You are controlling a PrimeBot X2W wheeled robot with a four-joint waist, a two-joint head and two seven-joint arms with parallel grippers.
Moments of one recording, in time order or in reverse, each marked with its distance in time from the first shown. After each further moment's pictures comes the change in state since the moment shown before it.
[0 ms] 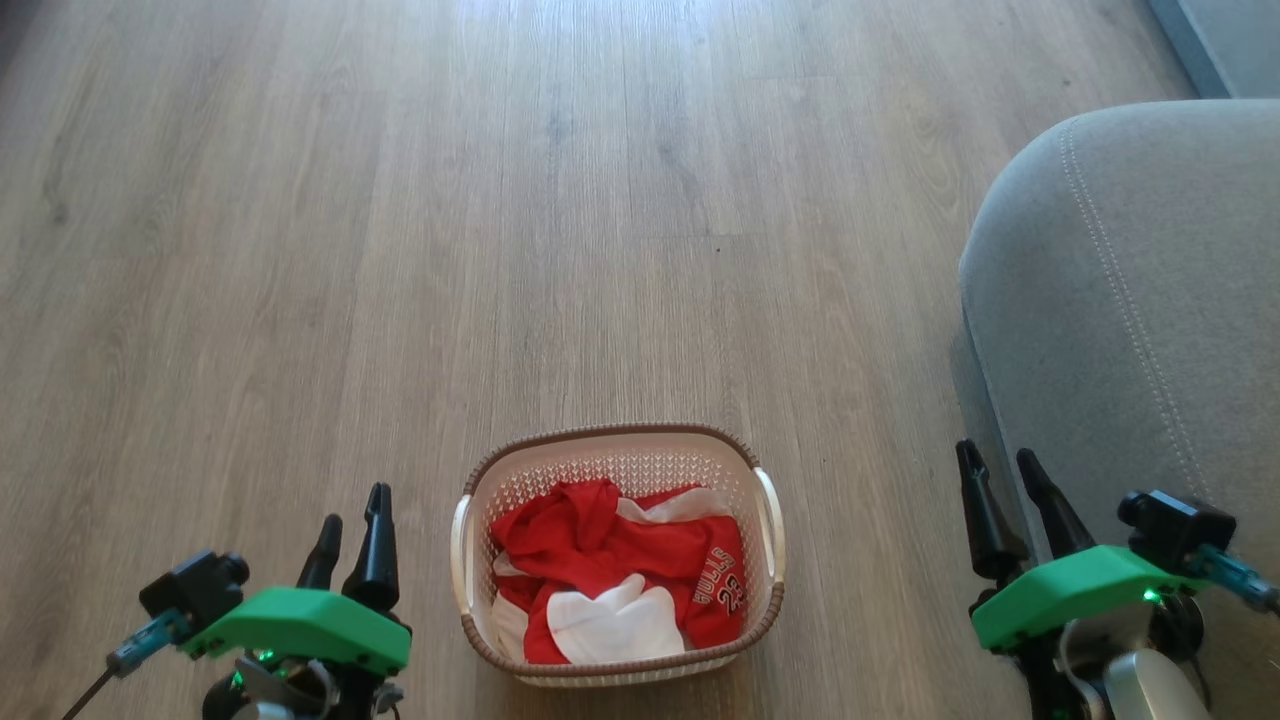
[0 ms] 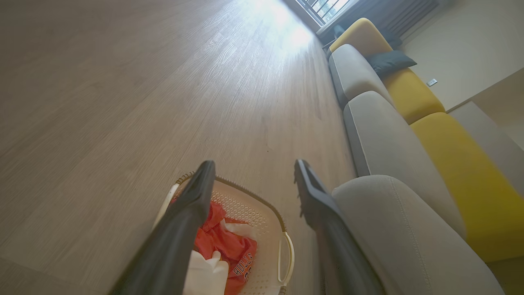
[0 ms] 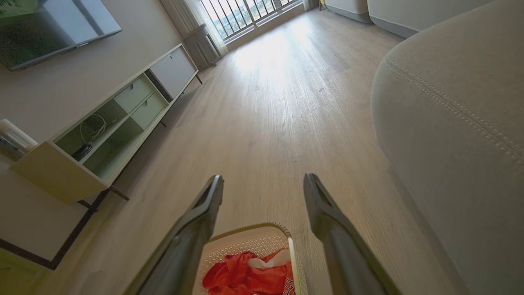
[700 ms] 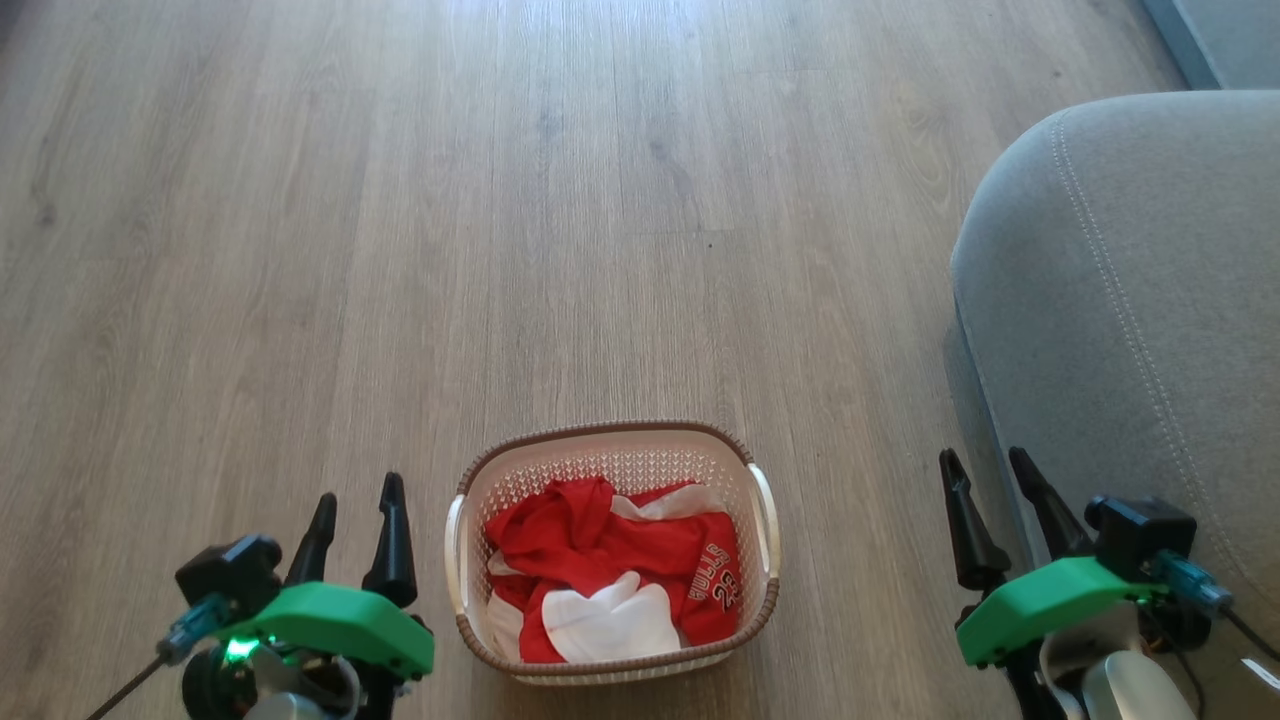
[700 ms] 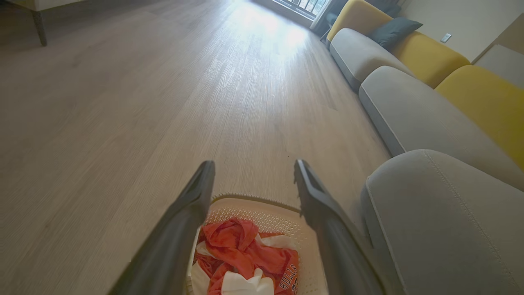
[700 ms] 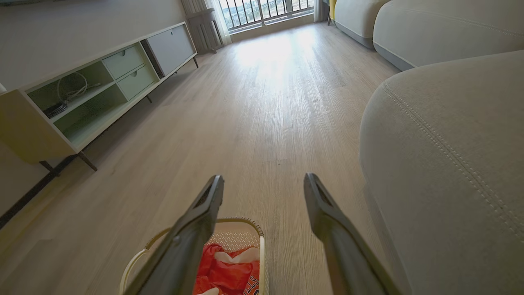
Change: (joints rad) left arm 0.000 0.001 -0.032 -0.027 0.281 0.044 -0.061; right arm -0.001 -0.002 0.016 0.021 -0.231 0.000 -0.057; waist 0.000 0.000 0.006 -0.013
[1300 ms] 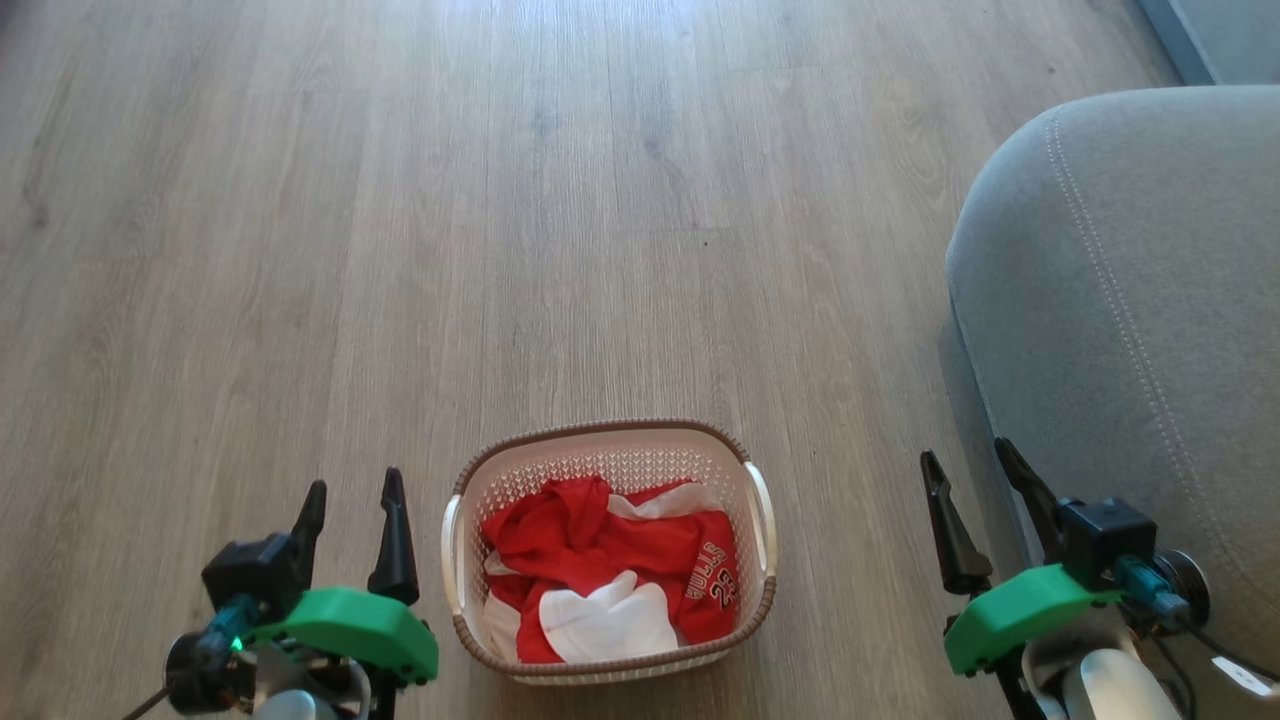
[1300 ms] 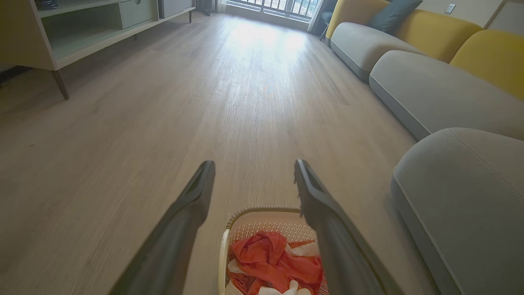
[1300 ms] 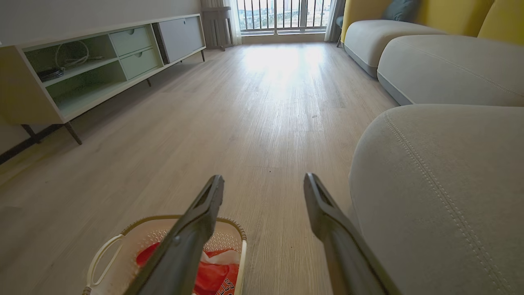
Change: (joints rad) left arm -0.001 0.001 -0.002 0.001 0.198 0.026 -0.050; right arm -0.004 0.000 0.017 0.000 -0.186 0.000 -0.055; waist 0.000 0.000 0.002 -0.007
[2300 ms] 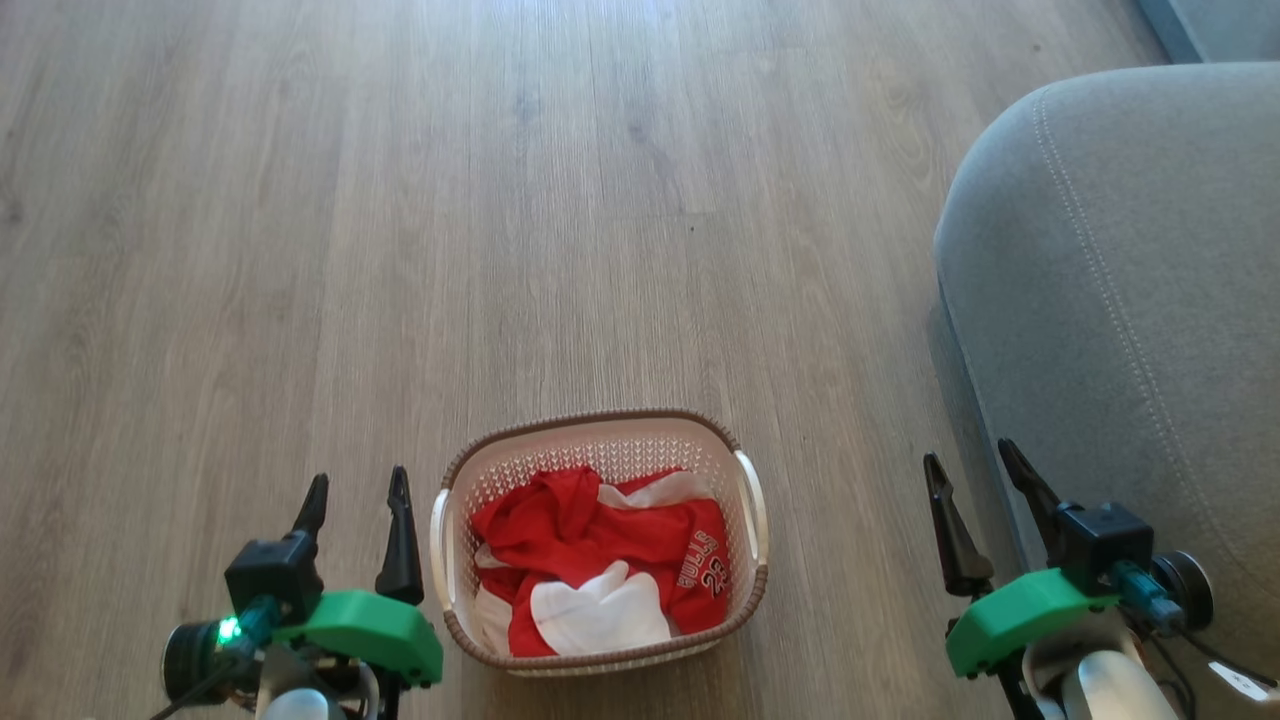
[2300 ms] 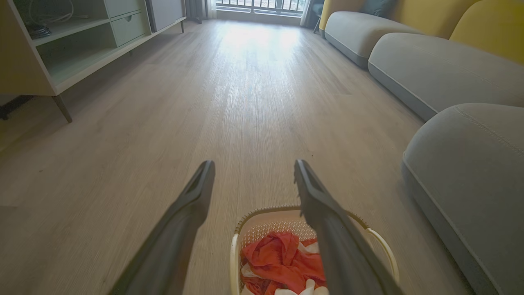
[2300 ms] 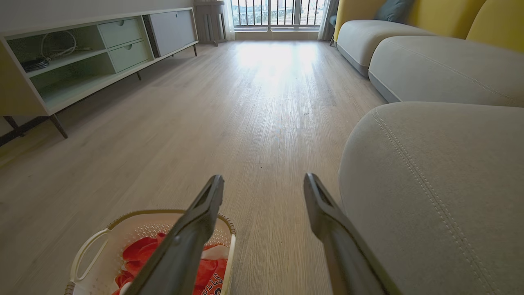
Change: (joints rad) left arm -0.003 0.001 -0.009 0.006 0.113 0.017 -0.030; right arm -0.002 0.005 -0.012 0.019 -0.047 0.000 -0.033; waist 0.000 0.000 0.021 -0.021
